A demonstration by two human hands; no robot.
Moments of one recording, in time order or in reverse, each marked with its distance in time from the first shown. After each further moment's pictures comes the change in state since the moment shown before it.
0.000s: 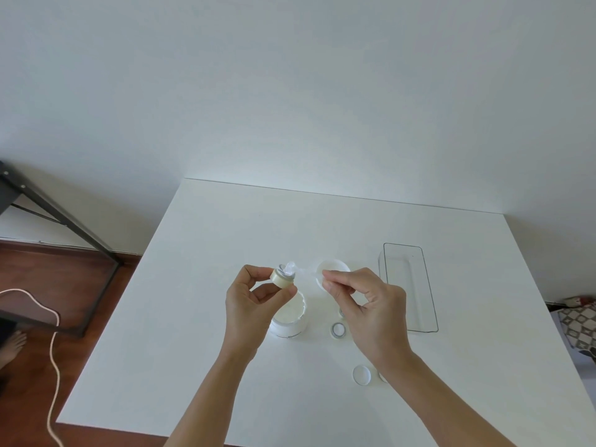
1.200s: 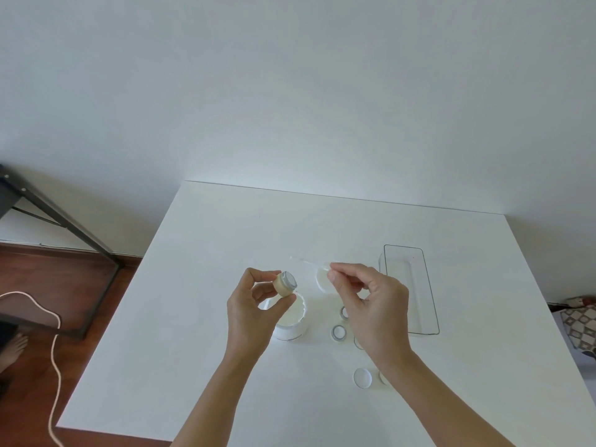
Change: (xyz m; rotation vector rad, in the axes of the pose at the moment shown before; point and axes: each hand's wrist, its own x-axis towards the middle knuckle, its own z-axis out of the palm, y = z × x) left_hand -0.003 -0.001 0.003 0.250 0.031 0.139; right_hand 0.009 -0.002 0.003 -0.050 0.073 0.144
